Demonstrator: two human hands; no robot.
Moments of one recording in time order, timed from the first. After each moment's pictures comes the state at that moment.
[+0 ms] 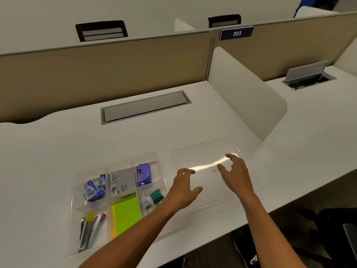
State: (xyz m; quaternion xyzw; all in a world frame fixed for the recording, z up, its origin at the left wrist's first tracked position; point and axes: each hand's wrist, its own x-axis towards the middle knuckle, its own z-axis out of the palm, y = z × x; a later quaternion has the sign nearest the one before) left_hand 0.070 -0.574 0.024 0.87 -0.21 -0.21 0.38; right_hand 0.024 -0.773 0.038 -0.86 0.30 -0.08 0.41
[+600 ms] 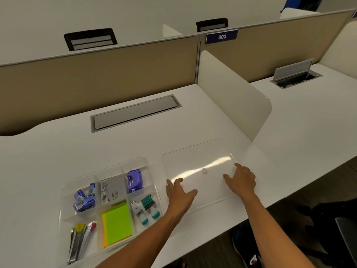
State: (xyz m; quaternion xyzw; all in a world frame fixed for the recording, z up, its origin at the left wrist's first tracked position) left_hand 0.045 -0.605 0.009 0.84 0.00 -0.26 0.47; right_hand 0.011 -0.830 -0.004 -0.87 0.42 0.05 0.25
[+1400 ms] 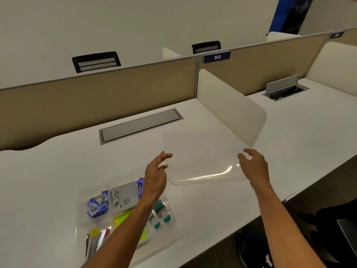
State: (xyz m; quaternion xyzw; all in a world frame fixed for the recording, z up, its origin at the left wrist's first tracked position) left_hand 0.099 -0.528 0.112 0.78 -0.13 -0.05 0.61; right_hand 0.002 -0.810 0.110 -0.77 0.41 -0.19 0.45
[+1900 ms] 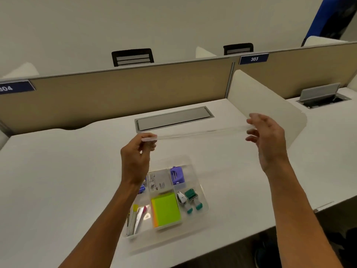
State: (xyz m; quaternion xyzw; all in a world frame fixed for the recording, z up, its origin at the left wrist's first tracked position) left_hand 0.107 -0.372 0.183 0.77 -0.21 0.24 0.56; right_hand 0.029 -0.679 0.233 -0.66 0.17 -0.30 0.67
